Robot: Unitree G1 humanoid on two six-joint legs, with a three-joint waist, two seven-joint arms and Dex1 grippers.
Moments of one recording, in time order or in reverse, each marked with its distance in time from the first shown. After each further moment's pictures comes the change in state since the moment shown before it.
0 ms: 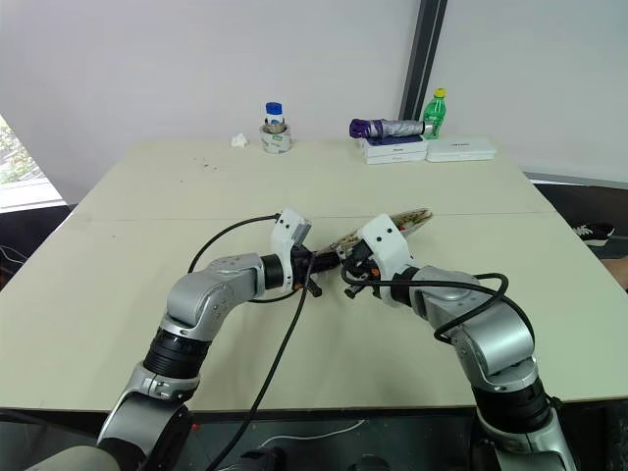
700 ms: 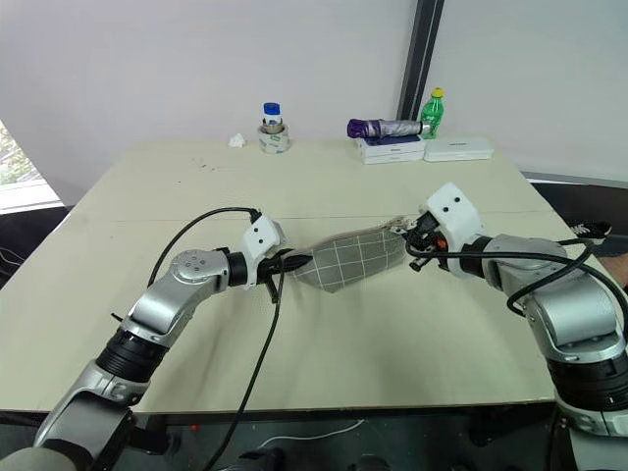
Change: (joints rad) left arm 0.054 0.290 -0.104 0.043 0.142 -0.405 -0.148; right arm -0.022 -0.317 -0.122 0.188 0.024 -0.172 0.135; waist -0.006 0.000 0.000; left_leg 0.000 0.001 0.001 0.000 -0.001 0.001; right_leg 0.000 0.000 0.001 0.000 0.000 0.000
